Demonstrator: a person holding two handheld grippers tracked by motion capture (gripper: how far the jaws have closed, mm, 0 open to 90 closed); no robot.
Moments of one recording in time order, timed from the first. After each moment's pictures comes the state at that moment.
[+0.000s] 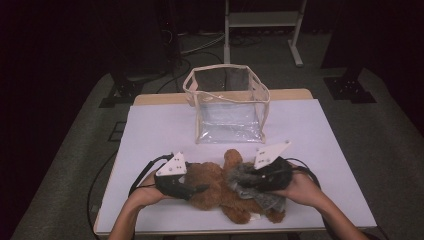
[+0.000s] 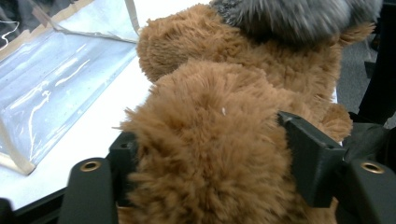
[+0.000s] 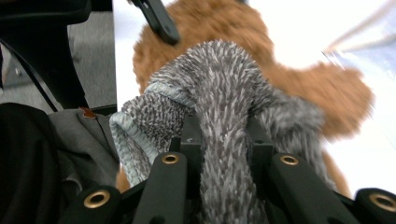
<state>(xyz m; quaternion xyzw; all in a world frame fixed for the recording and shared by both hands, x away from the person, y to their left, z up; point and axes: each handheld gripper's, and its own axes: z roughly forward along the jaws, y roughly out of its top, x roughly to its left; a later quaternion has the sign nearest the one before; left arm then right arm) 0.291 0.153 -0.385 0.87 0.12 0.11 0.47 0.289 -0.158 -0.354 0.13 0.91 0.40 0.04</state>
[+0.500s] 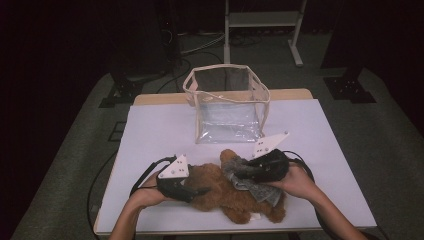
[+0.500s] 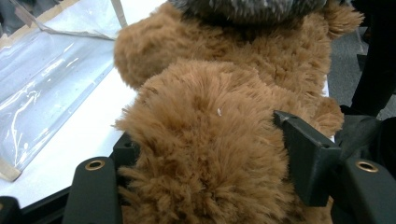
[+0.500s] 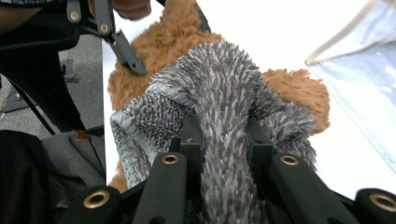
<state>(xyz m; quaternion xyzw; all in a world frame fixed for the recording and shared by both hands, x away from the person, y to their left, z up) 0.287 0.148 -0.389 0.87 0.11 0.10 0.47 0.308 -0.148 -0.352 0.15 0.89 0.43 0.03</state>
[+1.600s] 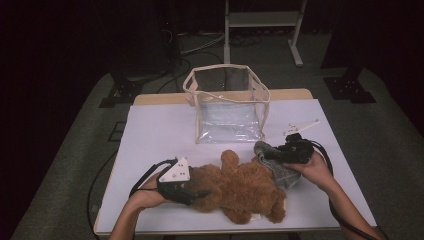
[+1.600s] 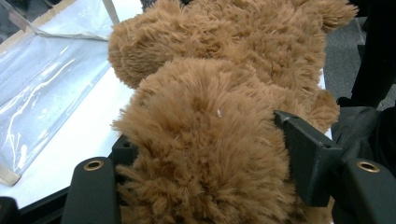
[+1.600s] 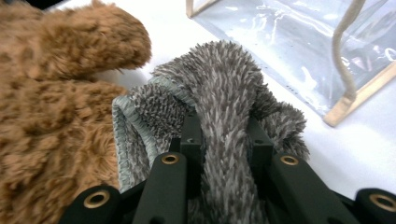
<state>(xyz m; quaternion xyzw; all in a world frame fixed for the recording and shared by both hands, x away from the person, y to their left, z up) 0.283 0.146 -0.388 0.88 0.09 0.11 0.46 0.368 -0.238 -0.395 0.32 0.84 0.43 0.03</state>
